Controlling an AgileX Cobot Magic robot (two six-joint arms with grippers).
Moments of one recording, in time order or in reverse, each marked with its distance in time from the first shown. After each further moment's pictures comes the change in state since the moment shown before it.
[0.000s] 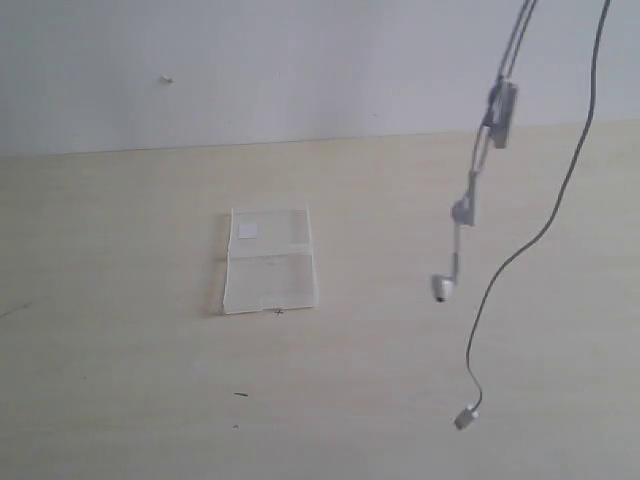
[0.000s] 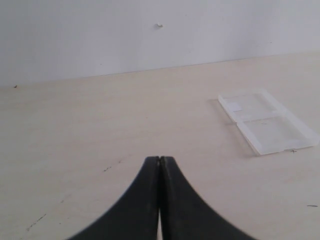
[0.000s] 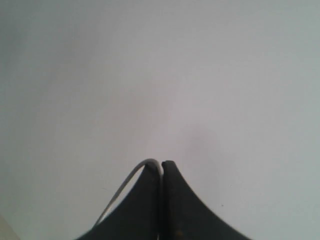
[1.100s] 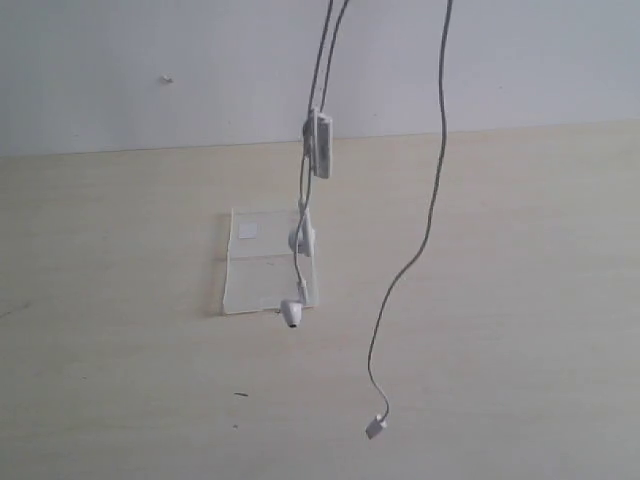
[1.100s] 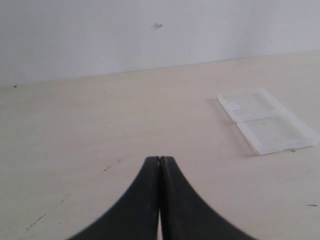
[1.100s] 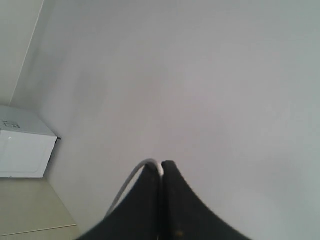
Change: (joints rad) left arm 0.000 0.000 0.000 0.000 0.002 0.000; right arm 0.000 0.067 0.000 0.491 0.006 -0.235
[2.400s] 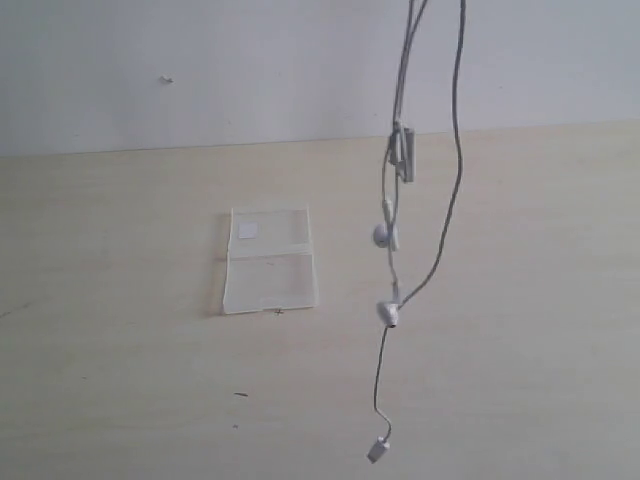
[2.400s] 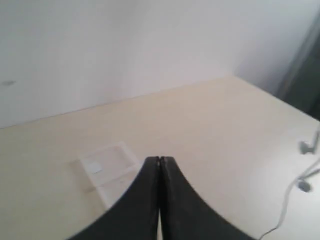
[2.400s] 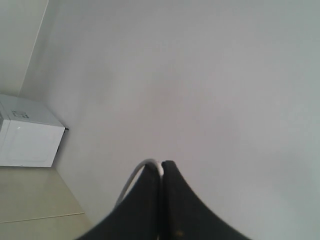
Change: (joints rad) left arm 0.000 0.517 -0.434 -0.830 0.188 0.663; right arm 0.000 0.000 0.000 -0.002 0.045 -0.004
